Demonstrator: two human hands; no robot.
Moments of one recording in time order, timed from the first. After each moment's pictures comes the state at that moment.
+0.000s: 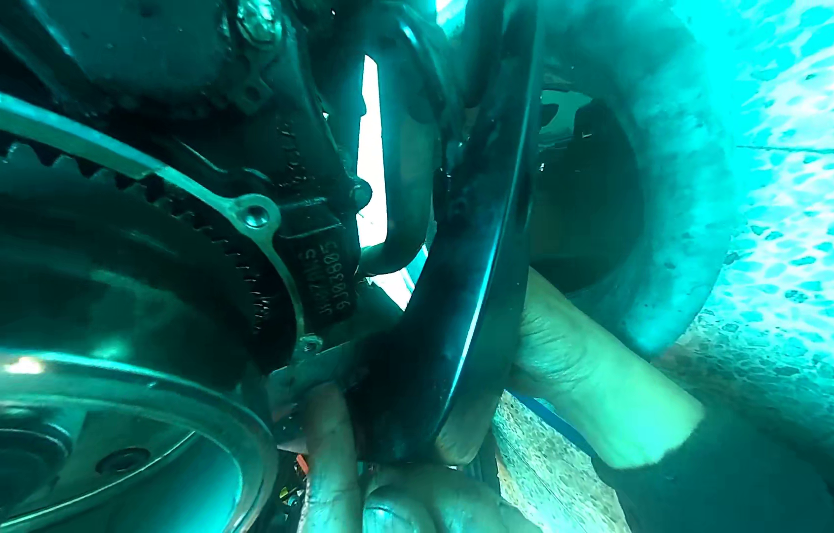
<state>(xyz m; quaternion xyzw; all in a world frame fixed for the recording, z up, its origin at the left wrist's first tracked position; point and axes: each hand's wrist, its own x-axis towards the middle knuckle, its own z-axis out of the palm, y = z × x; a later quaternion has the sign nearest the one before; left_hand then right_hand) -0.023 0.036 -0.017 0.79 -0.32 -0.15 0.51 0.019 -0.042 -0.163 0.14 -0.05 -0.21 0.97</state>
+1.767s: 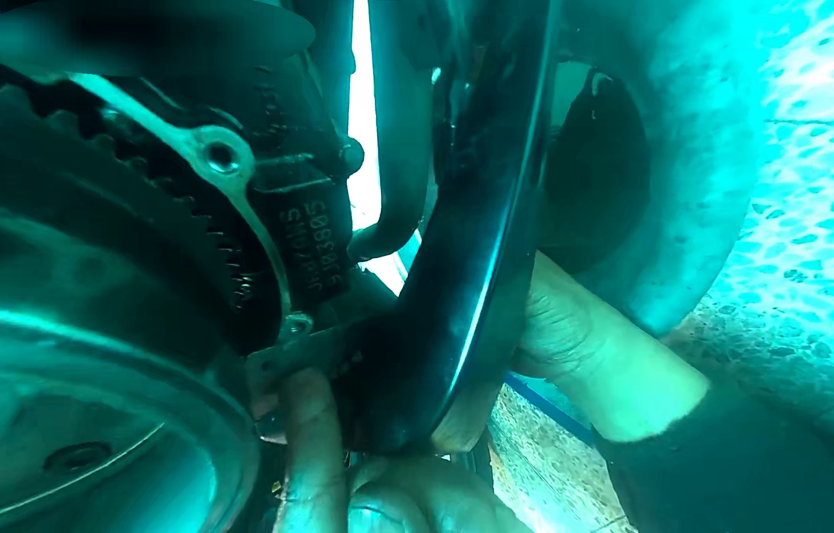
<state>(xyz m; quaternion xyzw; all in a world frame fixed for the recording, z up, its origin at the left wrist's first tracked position) -0.013 0.013 -0.004 0.82 -0.33 -0.16 0.43 0.021 -0.043 -0.167 0.10 -0.07 -0.22 0.97</state>
